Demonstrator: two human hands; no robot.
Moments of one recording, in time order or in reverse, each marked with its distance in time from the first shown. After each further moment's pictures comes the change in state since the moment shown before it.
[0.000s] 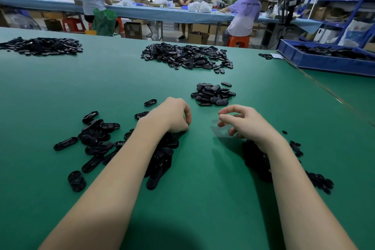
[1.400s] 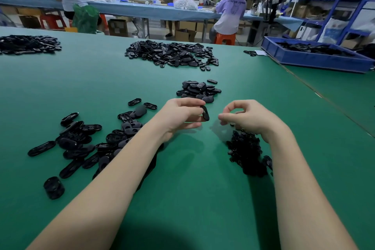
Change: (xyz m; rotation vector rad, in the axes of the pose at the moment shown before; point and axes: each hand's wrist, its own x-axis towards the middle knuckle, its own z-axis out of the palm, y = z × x) left_hand 0.002 0.040 0.033 -1.265 -0.070 -0.086; right_hand -0.013 -0.006 -0.040 -0.173 0.011 0.055
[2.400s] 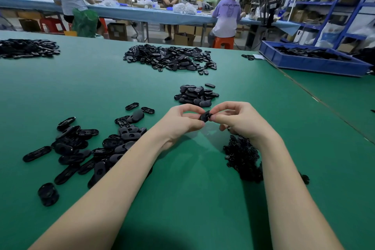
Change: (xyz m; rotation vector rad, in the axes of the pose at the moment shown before) left_hand -0.001 -0.008 0.006 0.126 -0.035 0.053; right_hand 0.003 -0.002 0.014 0.253 0.031 -0.105
